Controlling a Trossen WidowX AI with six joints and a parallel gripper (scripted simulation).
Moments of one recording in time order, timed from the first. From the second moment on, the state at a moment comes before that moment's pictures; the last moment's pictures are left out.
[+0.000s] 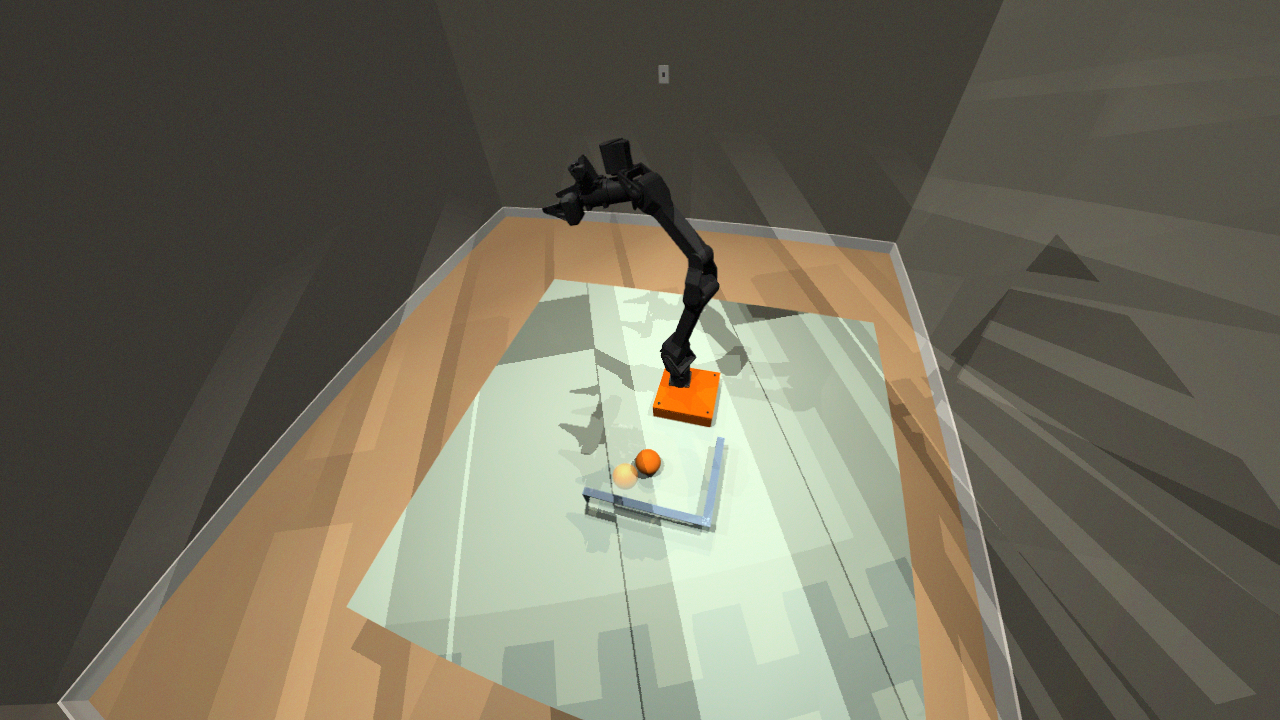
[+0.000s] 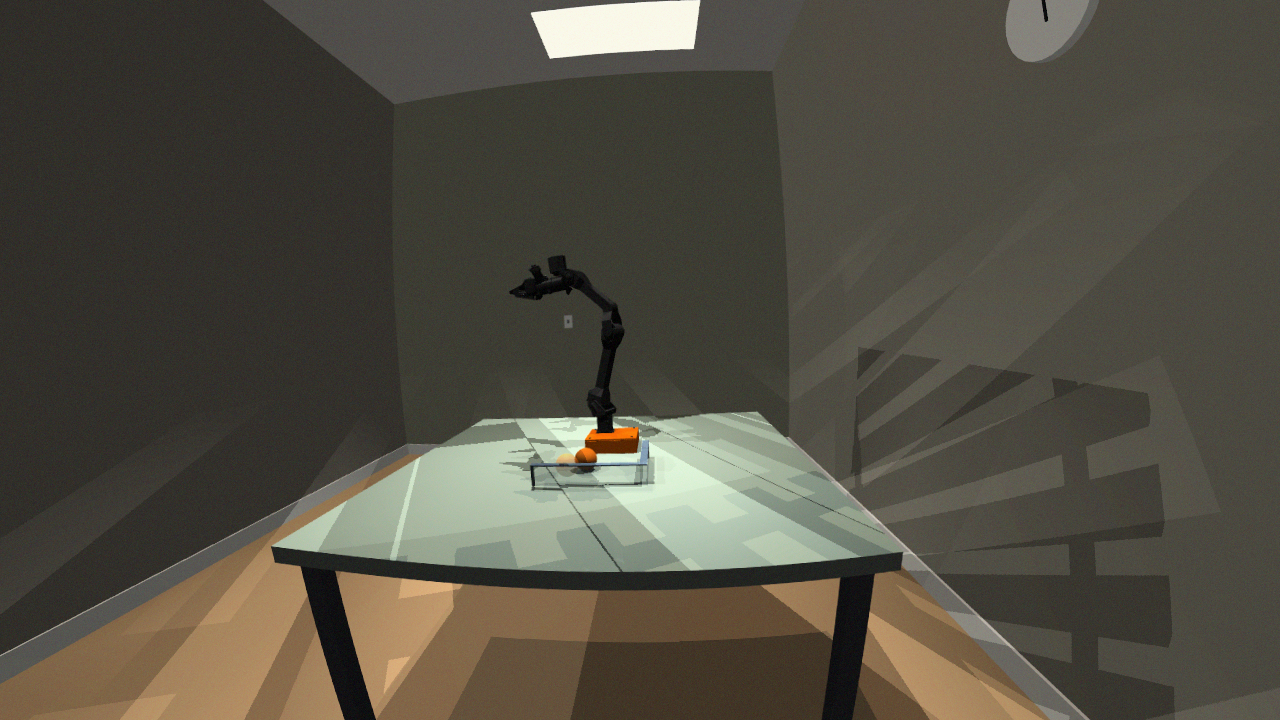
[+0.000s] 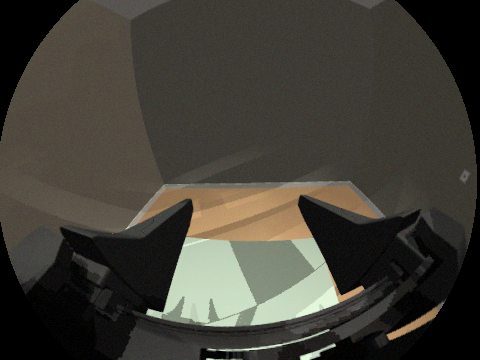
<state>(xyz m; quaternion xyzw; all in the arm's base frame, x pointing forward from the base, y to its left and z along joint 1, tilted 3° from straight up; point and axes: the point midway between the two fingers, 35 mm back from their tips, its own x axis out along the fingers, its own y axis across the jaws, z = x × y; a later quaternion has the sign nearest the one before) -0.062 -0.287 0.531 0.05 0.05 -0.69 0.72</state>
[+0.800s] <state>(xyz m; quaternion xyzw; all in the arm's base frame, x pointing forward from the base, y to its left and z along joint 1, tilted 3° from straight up) 0.216 -0.298 0.289 -0.12 0.45 -0.18 0.86</state>
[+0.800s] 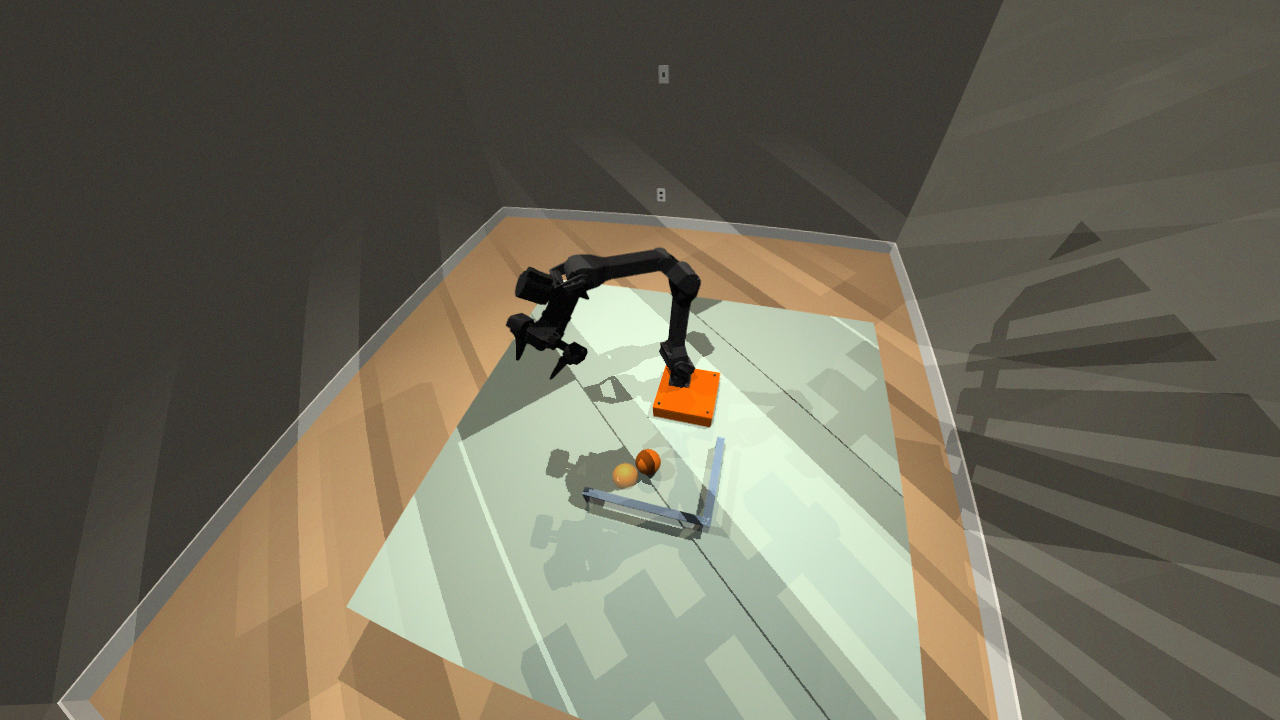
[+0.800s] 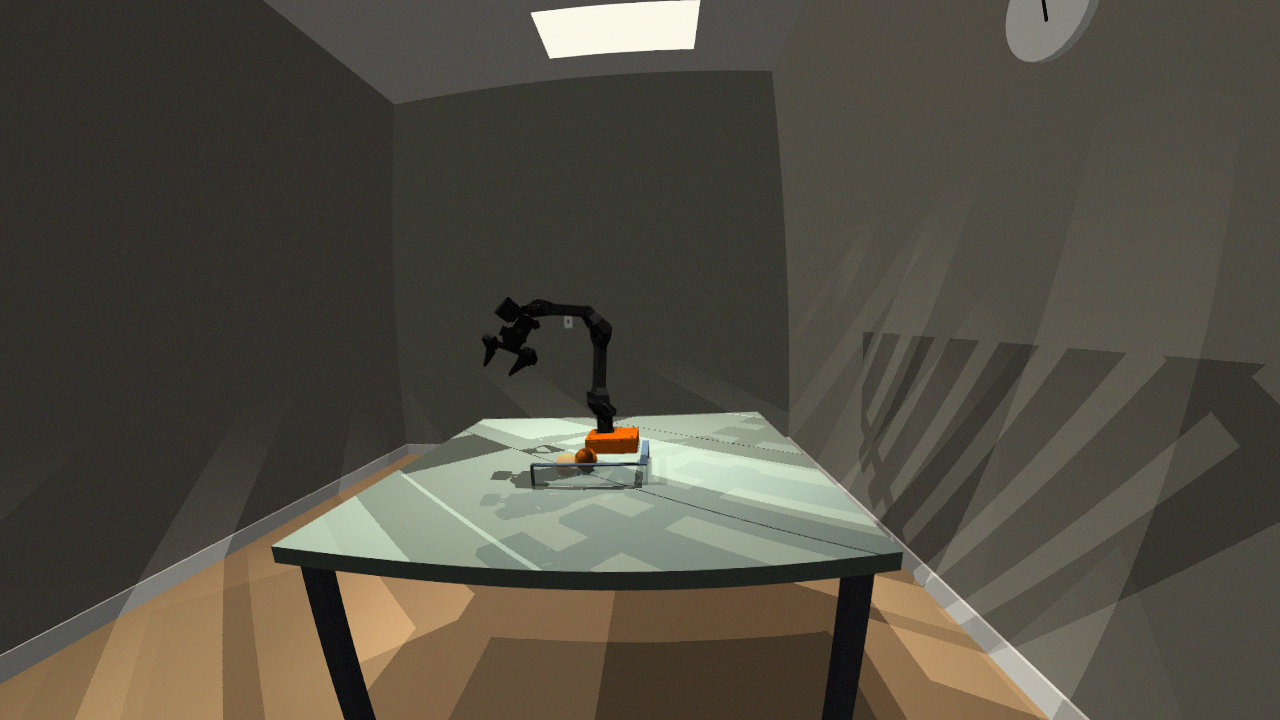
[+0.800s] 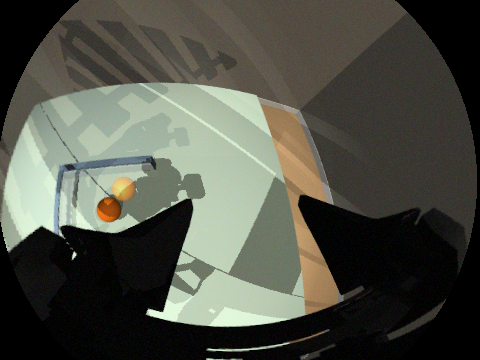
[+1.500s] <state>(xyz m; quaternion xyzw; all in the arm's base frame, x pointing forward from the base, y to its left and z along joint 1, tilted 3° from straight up) 0.297 -0.062 0.094 -0.46 0.53 0.44 0.56</state>
